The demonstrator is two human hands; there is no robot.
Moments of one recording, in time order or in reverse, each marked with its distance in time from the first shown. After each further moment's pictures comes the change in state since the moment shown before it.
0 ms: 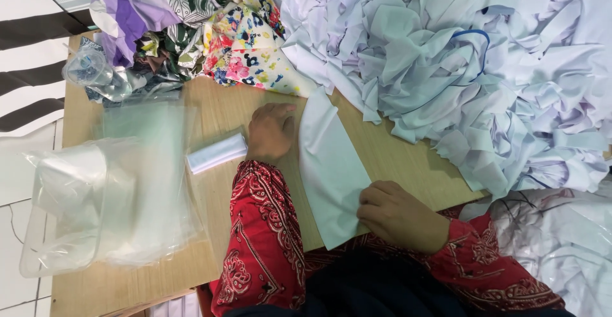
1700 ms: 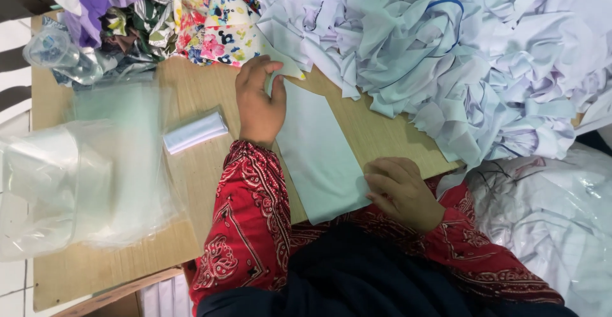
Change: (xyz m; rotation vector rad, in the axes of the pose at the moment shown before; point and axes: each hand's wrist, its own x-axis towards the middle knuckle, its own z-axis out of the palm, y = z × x) left_hand -0.021 0.059 -0.004 -0.326 0.658 0.463; right_hand -0.066 0.015 0.034 -0.043 0.505 0.172
